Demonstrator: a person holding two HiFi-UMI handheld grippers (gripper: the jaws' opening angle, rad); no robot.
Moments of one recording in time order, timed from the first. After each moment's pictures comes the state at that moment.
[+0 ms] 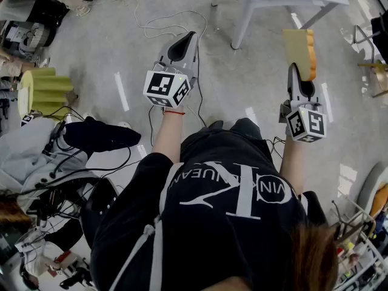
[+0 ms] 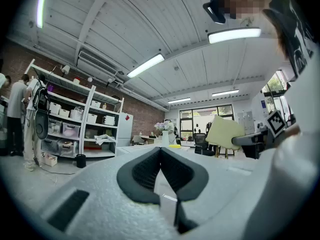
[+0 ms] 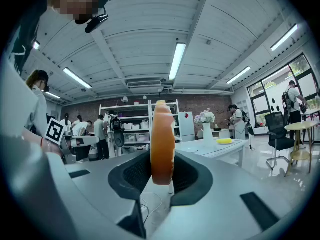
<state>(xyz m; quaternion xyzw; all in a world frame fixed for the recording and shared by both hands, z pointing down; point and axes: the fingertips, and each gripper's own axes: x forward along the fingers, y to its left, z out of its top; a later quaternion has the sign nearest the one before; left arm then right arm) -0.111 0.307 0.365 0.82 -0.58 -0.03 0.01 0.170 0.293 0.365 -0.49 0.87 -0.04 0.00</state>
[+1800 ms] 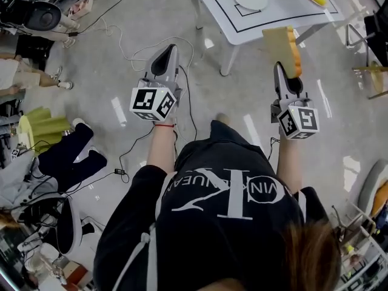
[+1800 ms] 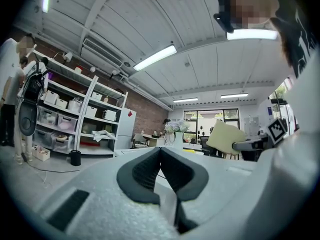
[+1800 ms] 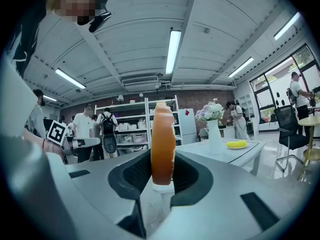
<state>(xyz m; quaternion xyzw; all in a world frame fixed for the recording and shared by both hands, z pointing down) -0.166 0.073 0.364 0.81 -0.58 -0.05 0.05 0.122 0.058 0.361 -0.48 0.88 -0.06 0.00</state>
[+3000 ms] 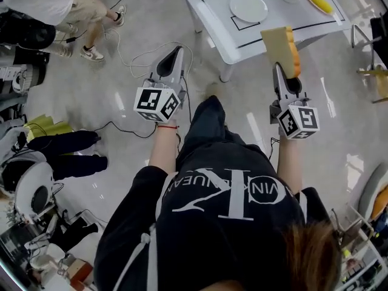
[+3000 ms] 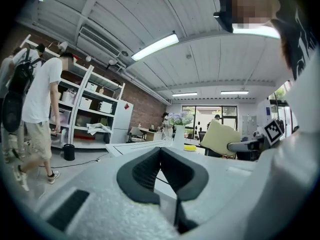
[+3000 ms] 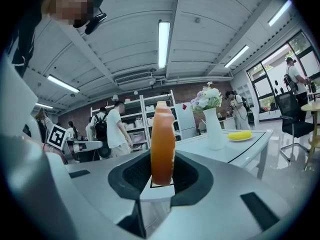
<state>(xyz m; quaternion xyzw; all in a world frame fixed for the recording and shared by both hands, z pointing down) -0.131 -0.016 0.381 0.82 -0.56 -0.03 0.07 0.138 -0.031 0.384 -0.47 0.87 -0.10 0.00</state>
